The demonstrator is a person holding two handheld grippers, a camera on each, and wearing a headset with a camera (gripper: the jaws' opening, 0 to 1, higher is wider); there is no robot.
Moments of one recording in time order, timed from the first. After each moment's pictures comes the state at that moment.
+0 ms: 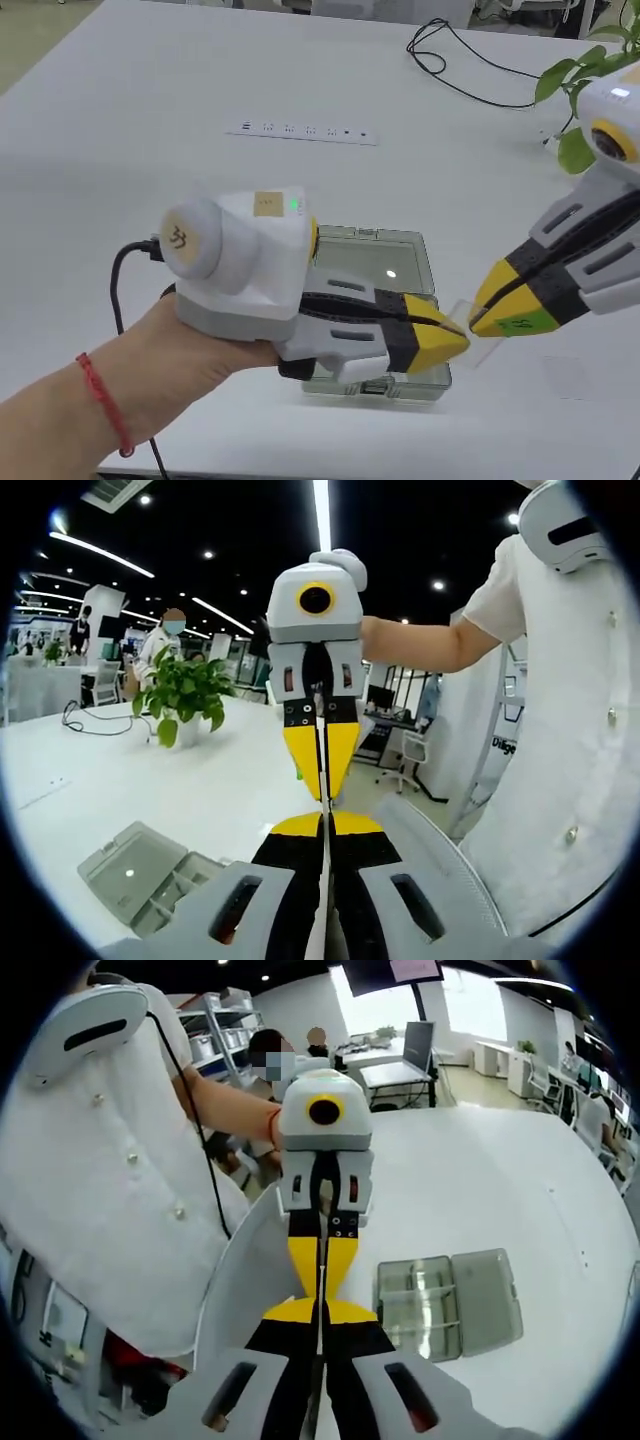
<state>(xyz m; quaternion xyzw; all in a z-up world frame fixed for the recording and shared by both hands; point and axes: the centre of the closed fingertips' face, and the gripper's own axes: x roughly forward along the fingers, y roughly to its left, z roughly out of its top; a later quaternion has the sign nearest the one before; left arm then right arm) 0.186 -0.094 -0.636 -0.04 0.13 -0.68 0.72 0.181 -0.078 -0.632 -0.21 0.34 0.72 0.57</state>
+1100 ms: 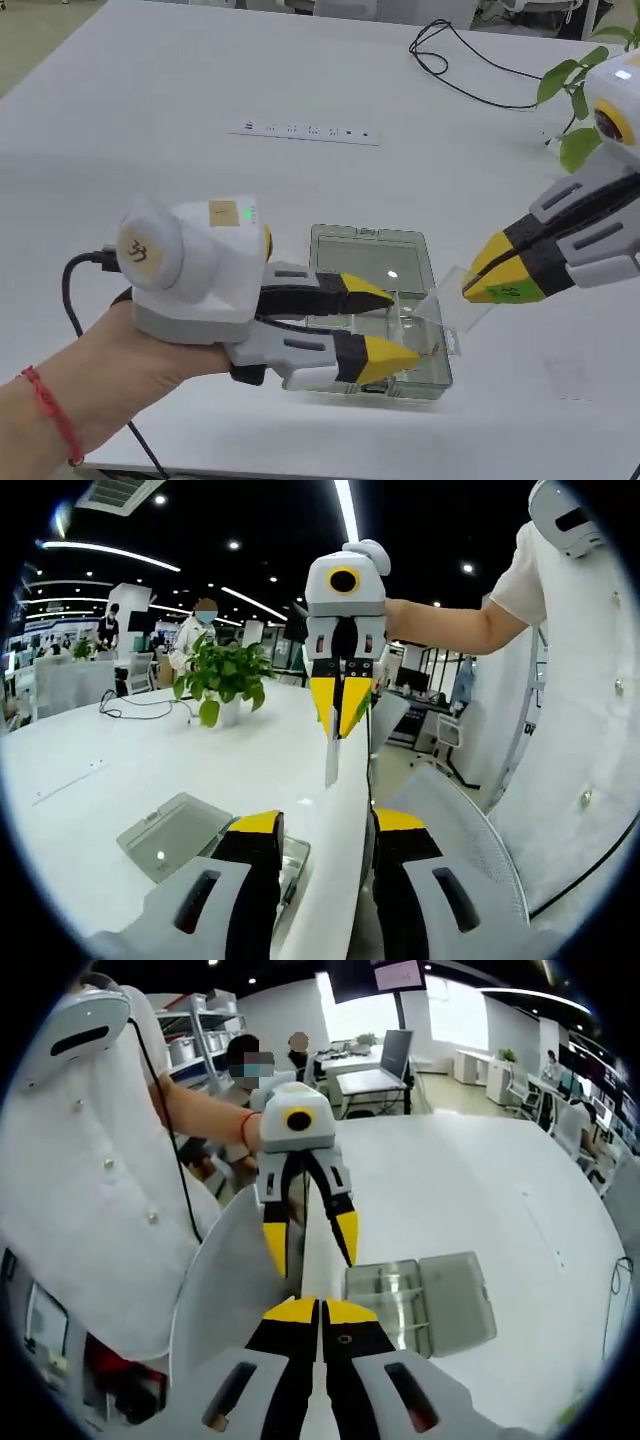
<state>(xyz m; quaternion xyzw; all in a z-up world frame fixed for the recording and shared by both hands) 0.208 -0.050 -0.662 0.00 0.16 -0.62 0.77 0.215 -0.082 -0.631 -0.22 0.32 0.69 0.61</state>
